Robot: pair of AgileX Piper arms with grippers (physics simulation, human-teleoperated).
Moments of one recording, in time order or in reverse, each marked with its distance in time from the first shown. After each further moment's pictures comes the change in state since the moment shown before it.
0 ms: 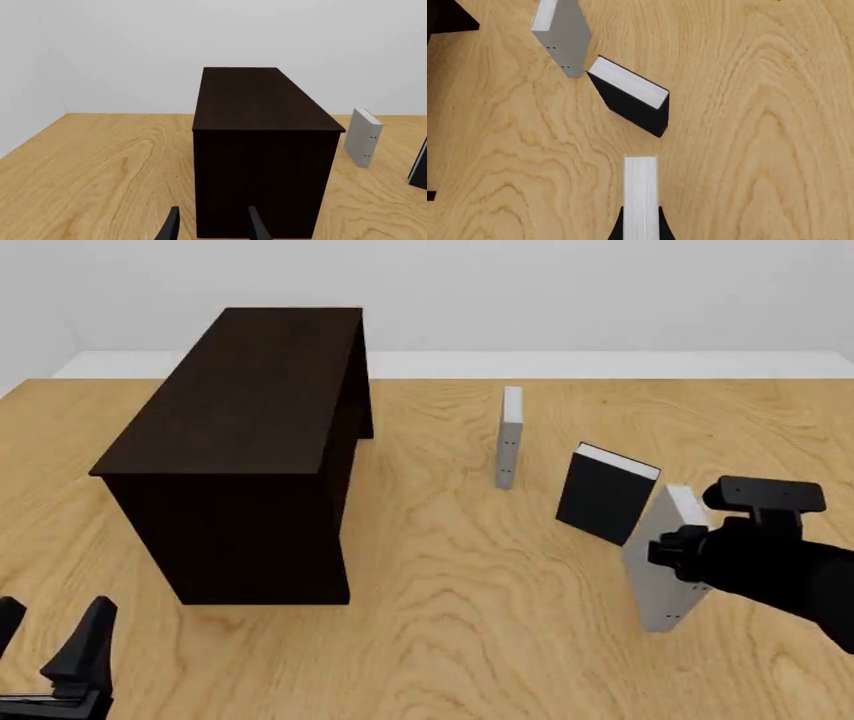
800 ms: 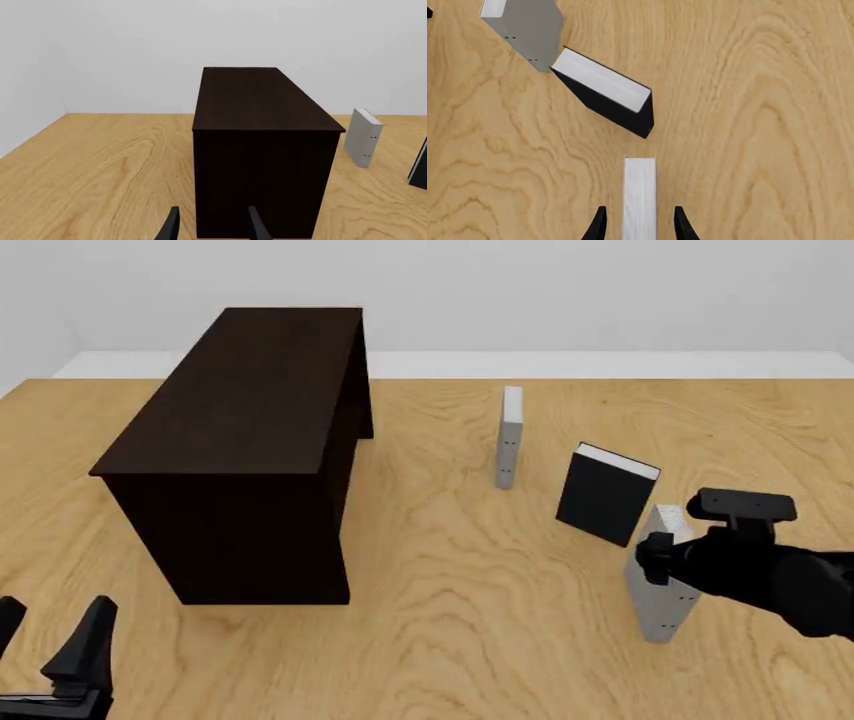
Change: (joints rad) left arm 0.000 0.004 0.000 -0.004 0.000; right arm -0.055 0.185 0.016 -0.138 -0.027
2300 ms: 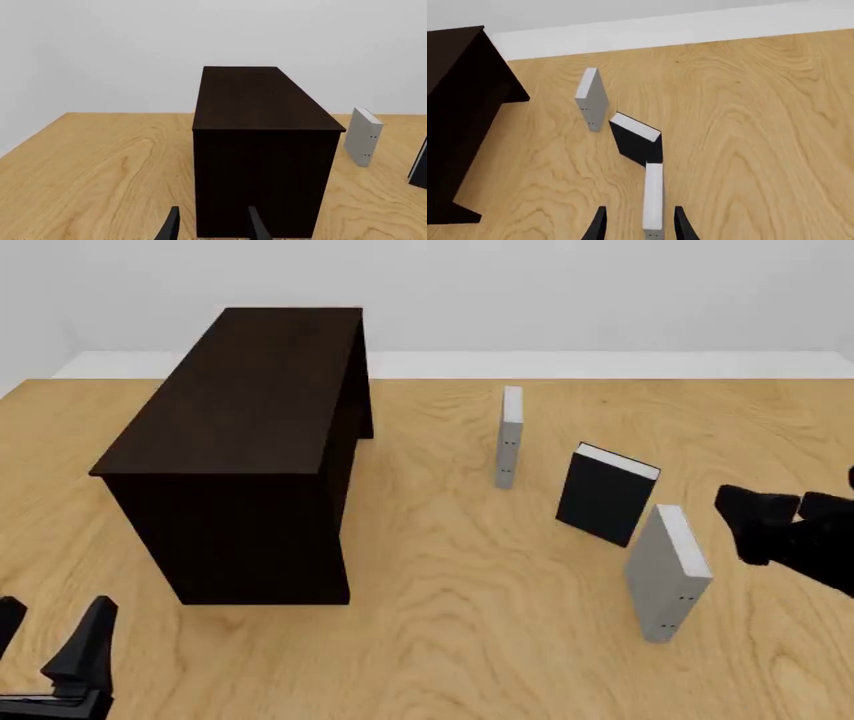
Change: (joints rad) left arm 0.000 0.002 -0.001 0.003 0.000; right arm 0.028 -0.619 -0.069 0.289 0.010
